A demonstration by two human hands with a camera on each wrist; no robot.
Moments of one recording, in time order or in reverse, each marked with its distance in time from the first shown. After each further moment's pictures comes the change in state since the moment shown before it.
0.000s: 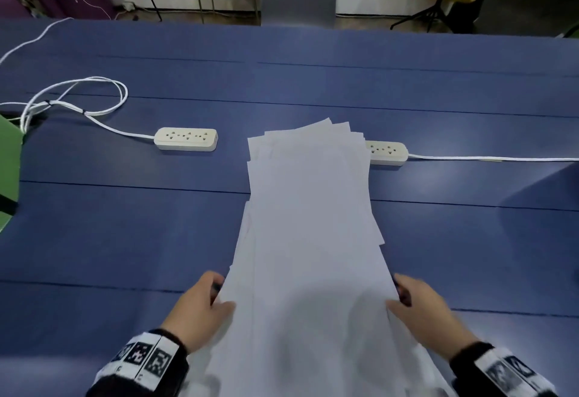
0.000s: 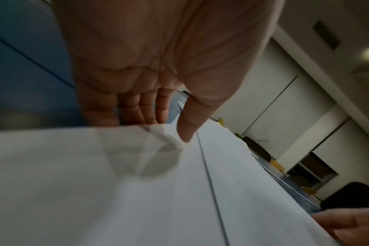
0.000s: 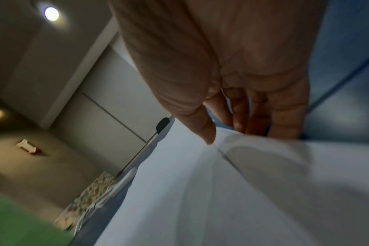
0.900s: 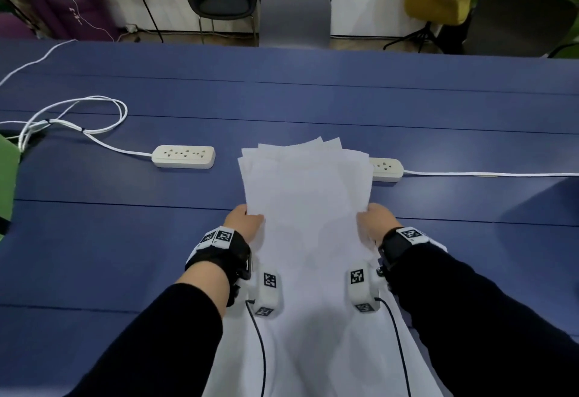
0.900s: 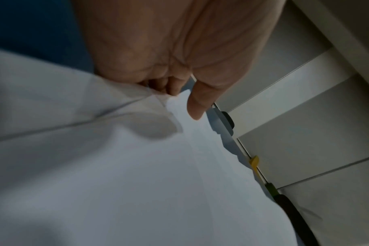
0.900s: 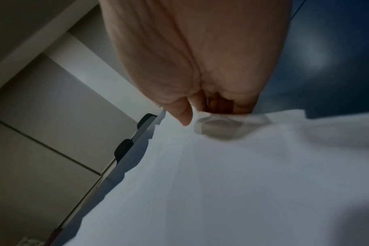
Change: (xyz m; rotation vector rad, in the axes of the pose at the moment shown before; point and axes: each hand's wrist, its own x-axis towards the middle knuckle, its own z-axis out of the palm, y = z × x) left_hand 0.129 0.119 -0.013 -0.231 0.147 -0.021; right_hand 0.151 -0.088 -0.042 0.273 0.081 0.112
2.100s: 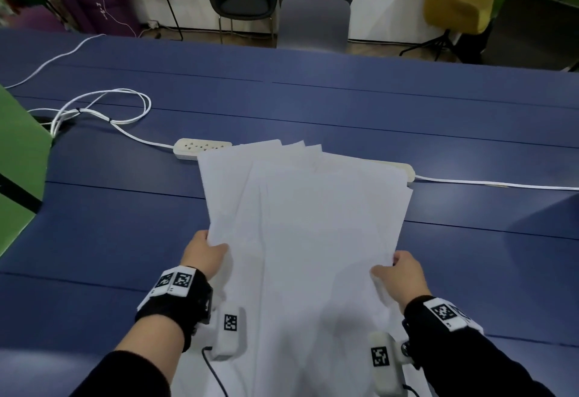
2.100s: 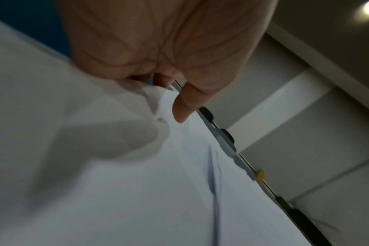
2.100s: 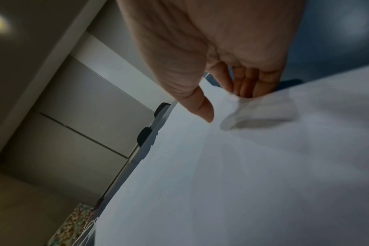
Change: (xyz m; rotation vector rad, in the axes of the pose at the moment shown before) left_hand -0.057 -0.072 -0.054 -0.046 0.180 -0.106; right_hand -0.069 0.072 0.026 0.162 0.162 0.085
